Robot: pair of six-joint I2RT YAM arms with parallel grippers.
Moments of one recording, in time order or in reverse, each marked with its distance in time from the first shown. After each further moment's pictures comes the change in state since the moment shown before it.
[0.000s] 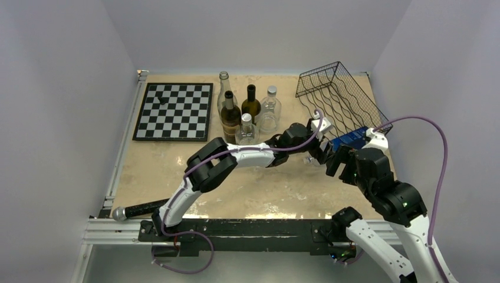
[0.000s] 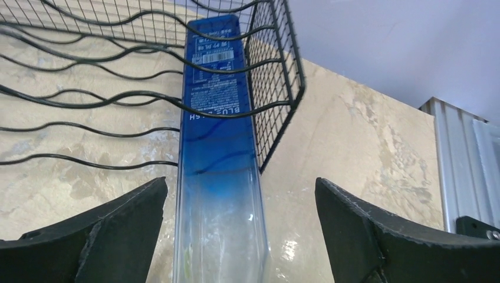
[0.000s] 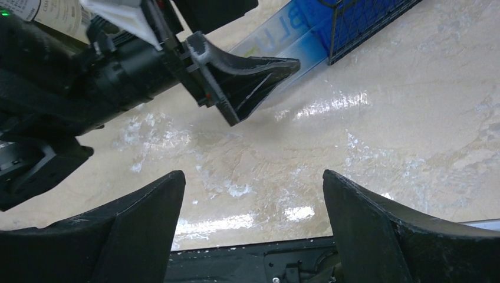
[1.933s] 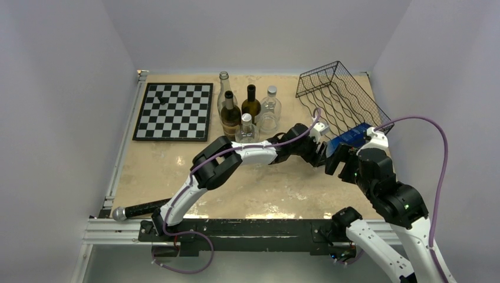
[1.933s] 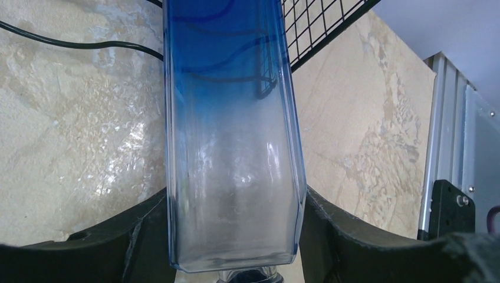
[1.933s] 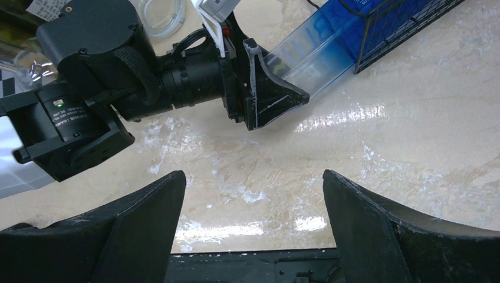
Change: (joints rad) left arm 0.024 0.046 0.060 -0.290 0.107 -0.168; right arm 0.000 -0.024 -0.001 0.053 -0.037 -0.021
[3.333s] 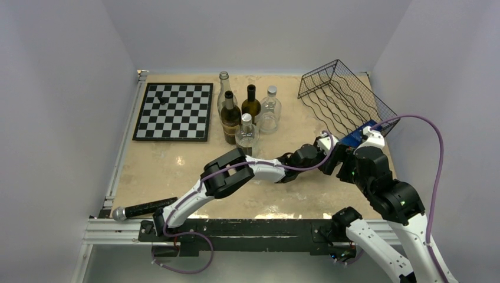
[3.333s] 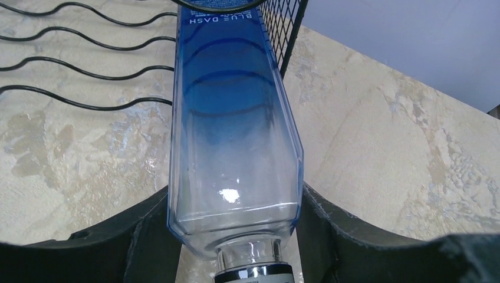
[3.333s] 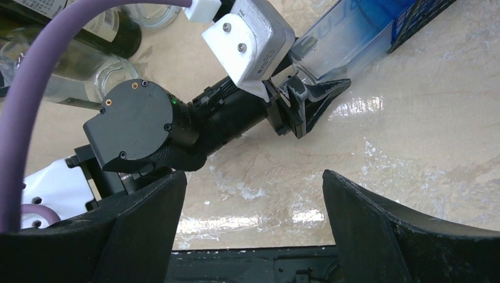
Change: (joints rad) left arm -0.138 0.089 -0.035 0.419 -0.371 0.204; right arm -0.001 0.020 -0.017 0.006 -0.014 0.000
